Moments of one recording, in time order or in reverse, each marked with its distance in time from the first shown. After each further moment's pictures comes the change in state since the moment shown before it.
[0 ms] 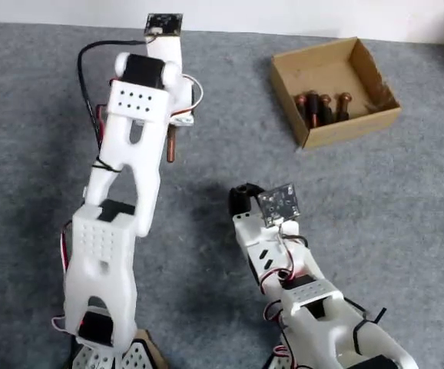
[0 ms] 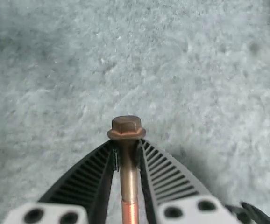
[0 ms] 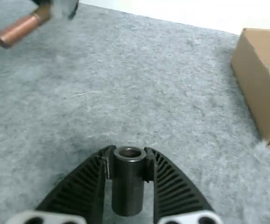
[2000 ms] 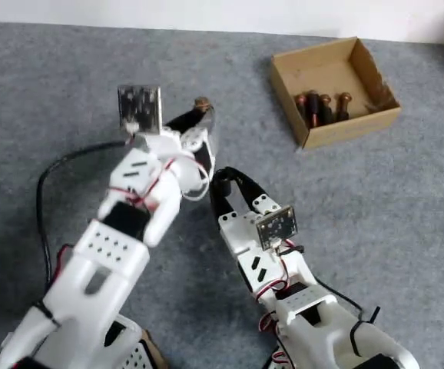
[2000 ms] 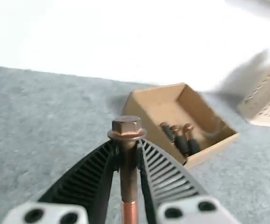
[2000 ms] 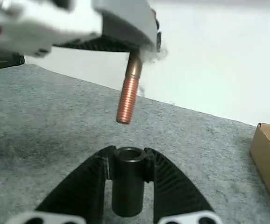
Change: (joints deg) left arm 10.0 -78.5 112.0 -92.6 7.2; right arm -6.0 -0.1 4.0 -22.5 1.1
